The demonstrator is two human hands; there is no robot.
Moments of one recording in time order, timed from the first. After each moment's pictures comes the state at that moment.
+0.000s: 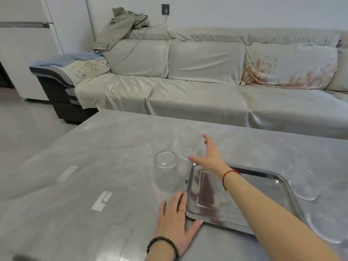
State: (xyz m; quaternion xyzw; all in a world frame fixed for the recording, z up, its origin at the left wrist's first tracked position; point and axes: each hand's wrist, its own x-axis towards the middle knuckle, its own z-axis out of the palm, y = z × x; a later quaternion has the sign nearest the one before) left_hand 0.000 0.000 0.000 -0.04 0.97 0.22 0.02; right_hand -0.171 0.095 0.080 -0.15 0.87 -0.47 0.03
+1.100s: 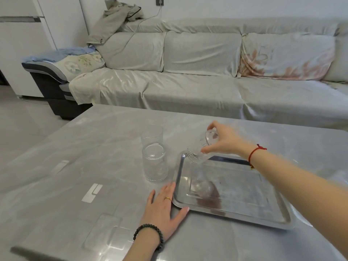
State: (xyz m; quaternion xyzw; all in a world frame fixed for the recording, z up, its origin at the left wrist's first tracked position) left_hand 0.003 0.003 0.006 -0.05 0.97 0.23 -0.01; right_hand -0.176 0.167 0.137 -0.23 0.93 -0.29 0.04
